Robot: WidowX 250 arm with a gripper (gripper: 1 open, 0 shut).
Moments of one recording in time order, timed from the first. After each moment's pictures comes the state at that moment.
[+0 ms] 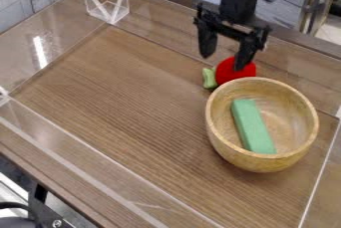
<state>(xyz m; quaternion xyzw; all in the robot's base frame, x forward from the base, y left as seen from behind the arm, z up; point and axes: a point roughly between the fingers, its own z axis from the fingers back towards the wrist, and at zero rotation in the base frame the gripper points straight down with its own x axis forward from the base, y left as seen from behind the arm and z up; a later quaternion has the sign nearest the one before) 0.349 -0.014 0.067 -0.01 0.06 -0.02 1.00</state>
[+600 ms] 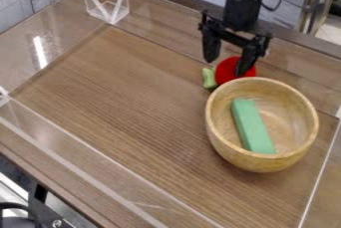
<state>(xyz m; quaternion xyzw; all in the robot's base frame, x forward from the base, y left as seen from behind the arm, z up) 0.362 -0.015 0.056 0.00 0.04 -0.05 1.00</state>
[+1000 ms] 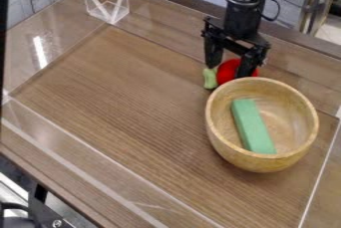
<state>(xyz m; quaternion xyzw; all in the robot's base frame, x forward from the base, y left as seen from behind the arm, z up) 0.367 -0.021 0.043 0.00 0.03 -0.10 0.99</state>
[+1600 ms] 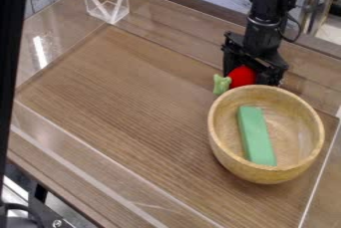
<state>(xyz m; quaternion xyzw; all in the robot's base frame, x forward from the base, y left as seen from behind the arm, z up) 0.368 -0.051 0.027 0.00 0.01 -0.15 0.99</state>
